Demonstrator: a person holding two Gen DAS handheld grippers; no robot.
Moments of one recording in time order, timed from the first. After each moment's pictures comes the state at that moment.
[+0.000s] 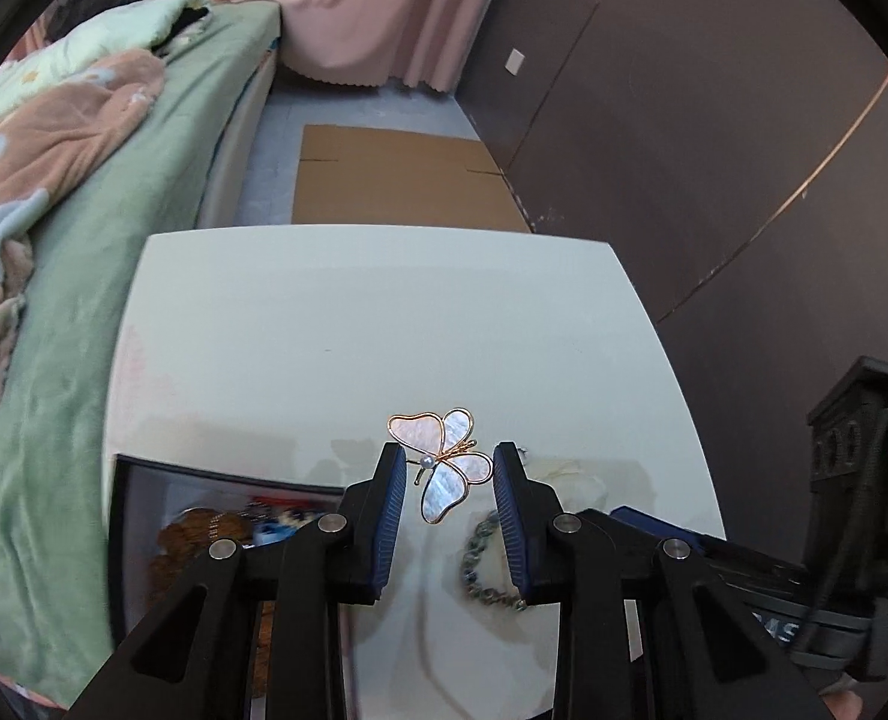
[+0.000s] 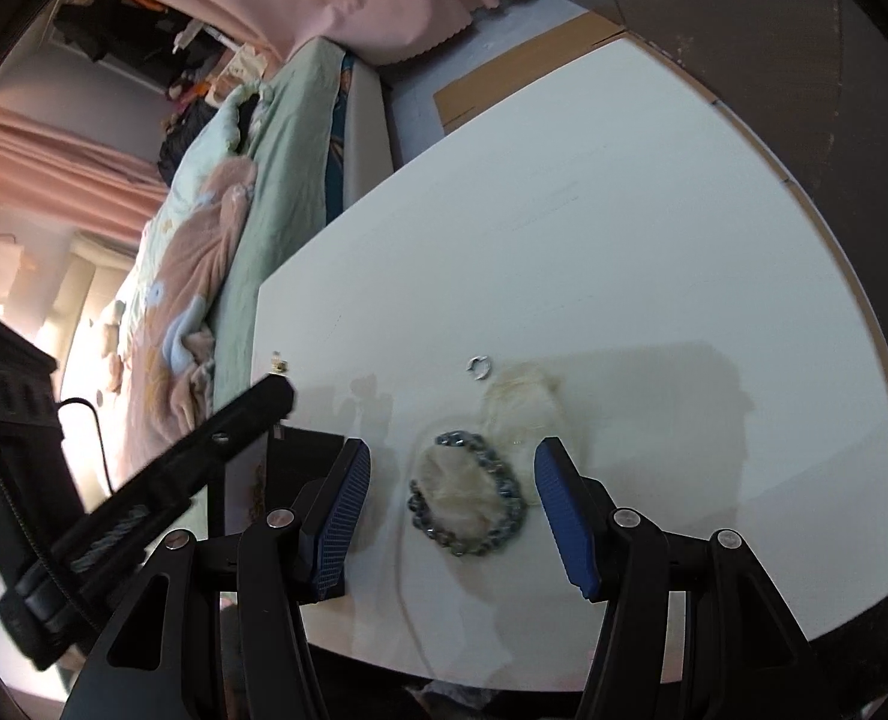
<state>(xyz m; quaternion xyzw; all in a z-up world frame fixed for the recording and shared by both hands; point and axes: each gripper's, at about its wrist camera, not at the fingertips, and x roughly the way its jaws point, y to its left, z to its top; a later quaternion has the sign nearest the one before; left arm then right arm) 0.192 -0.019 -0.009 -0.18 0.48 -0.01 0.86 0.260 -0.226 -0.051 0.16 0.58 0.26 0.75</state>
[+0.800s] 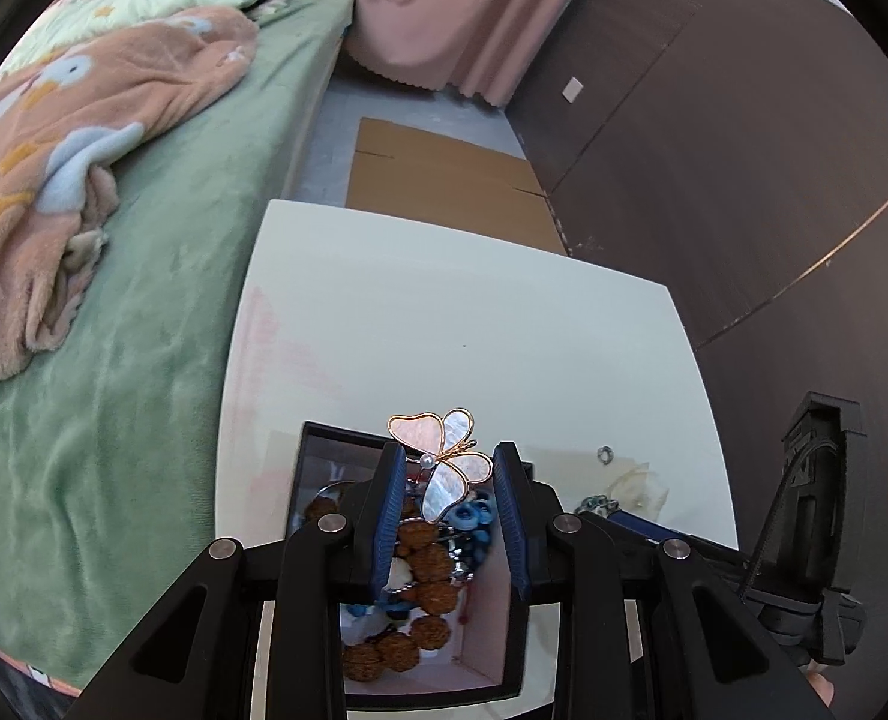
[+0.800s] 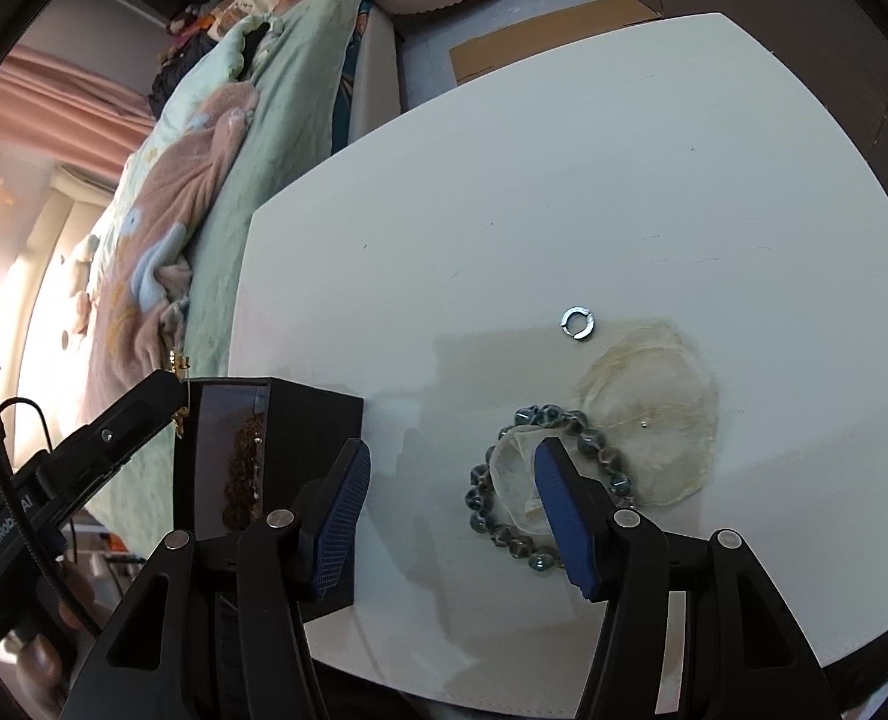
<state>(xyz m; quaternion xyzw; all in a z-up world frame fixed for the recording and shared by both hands) 0.155 0.058 -0.014 -0.24 0.47 0.03 0.85 0.254 -0.168 -0.067 0.09 0.61 0.26 0.74</state>
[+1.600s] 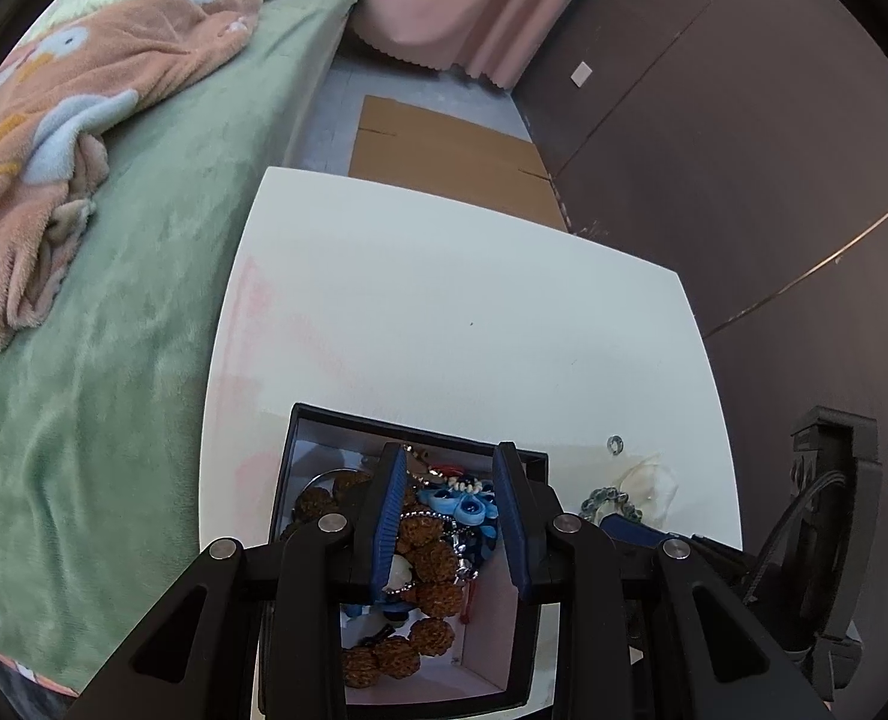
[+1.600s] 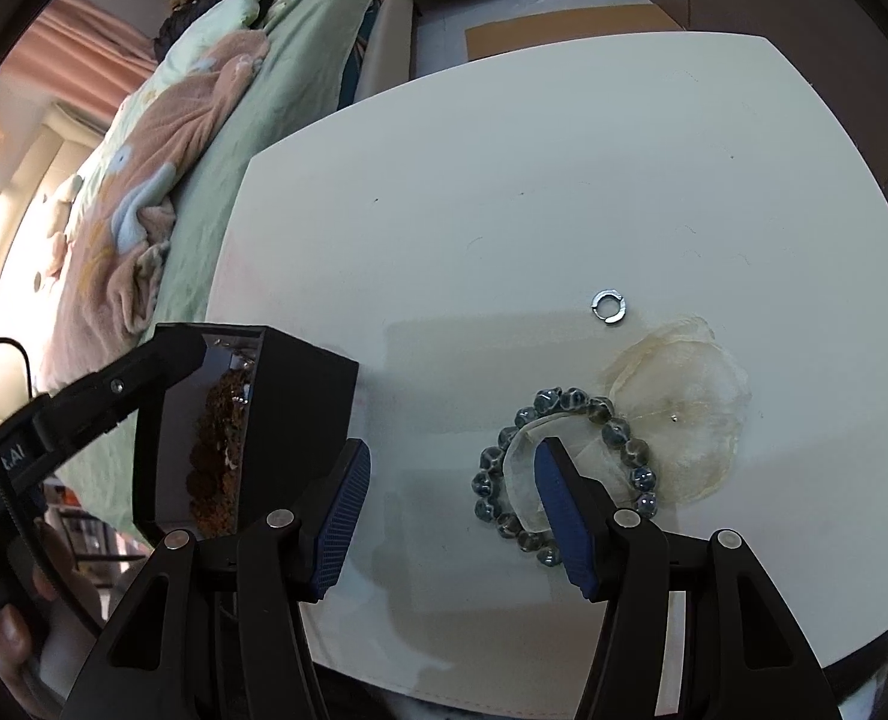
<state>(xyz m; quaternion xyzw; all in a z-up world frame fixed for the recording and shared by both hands) 0.163 0.058 -0.031 -0.25 0.49 0.02 0.83 0.242 -0.150 -0.070 0.01 0.62 0.27 0.74</state>
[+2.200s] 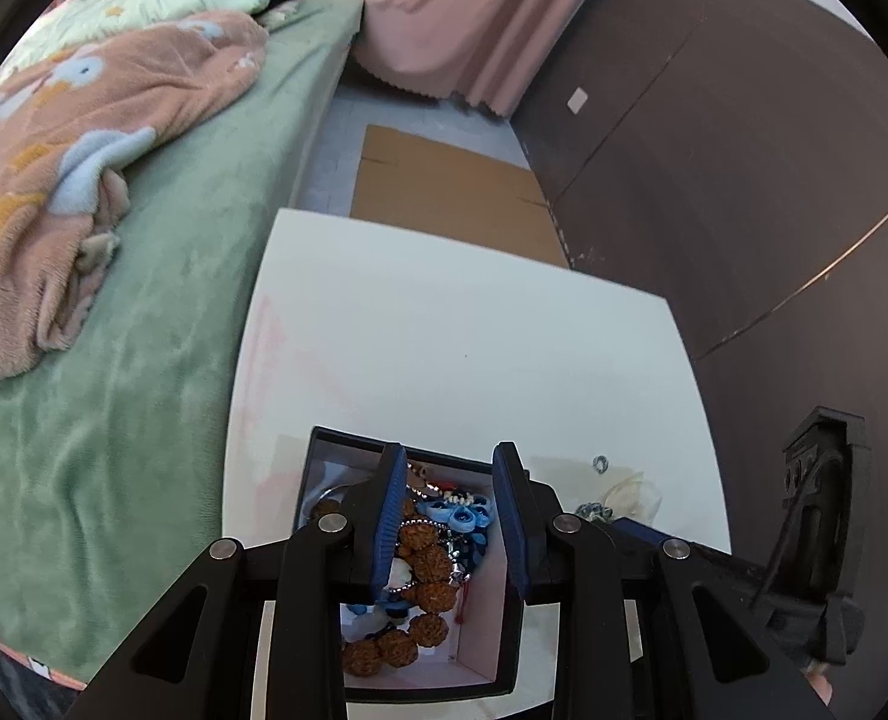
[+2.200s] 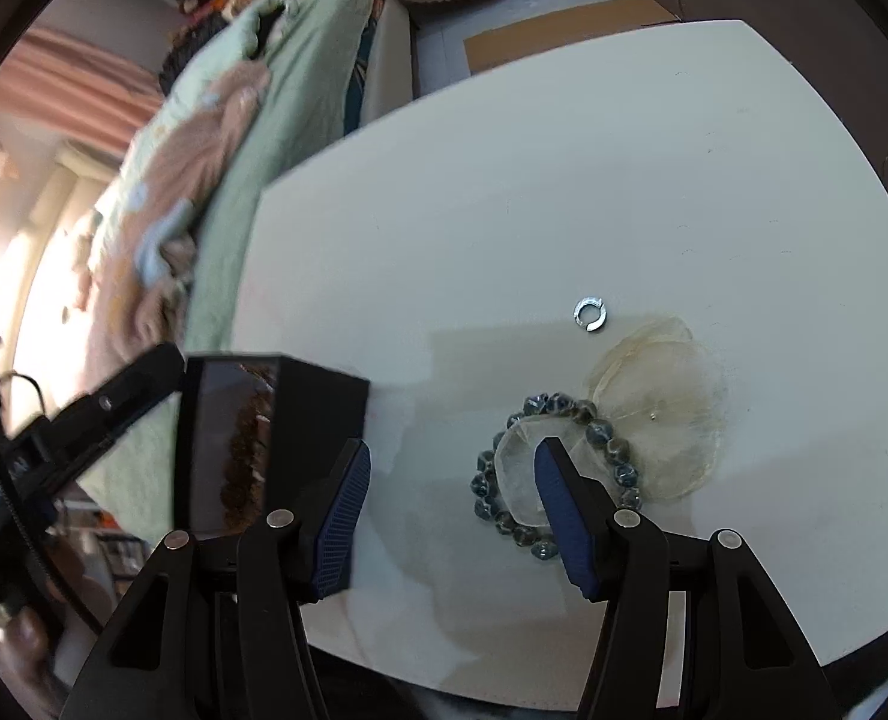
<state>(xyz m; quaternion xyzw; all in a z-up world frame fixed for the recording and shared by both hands) 0.148 0.061 -0.003 -0.24 0.46 0.03 0.85 0.251 -0.168 -0.062 0.08 0.61 0.28 0.74</state>
